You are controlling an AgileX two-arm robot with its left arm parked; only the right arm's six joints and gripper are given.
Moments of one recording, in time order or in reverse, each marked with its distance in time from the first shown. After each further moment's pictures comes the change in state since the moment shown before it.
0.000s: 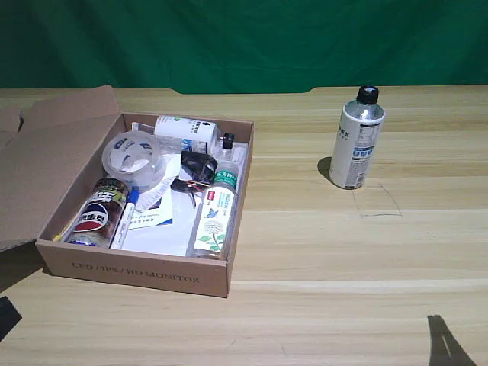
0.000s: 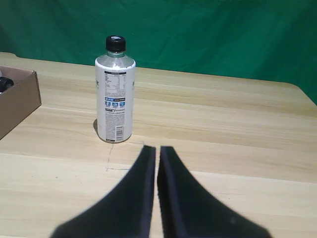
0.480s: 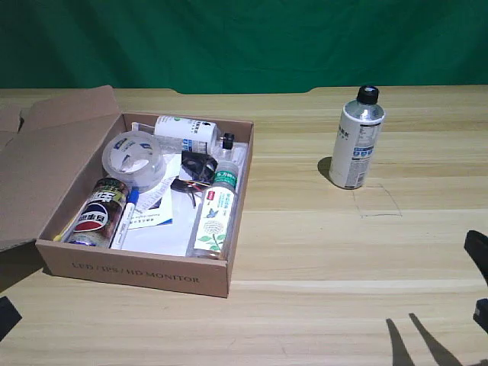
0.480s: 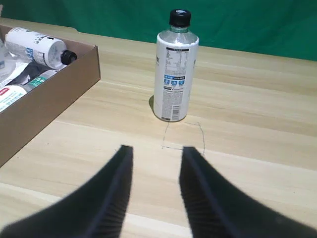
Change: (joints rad) arm 0.000 0.084 -0.017 -0.004 -0.190 0.013
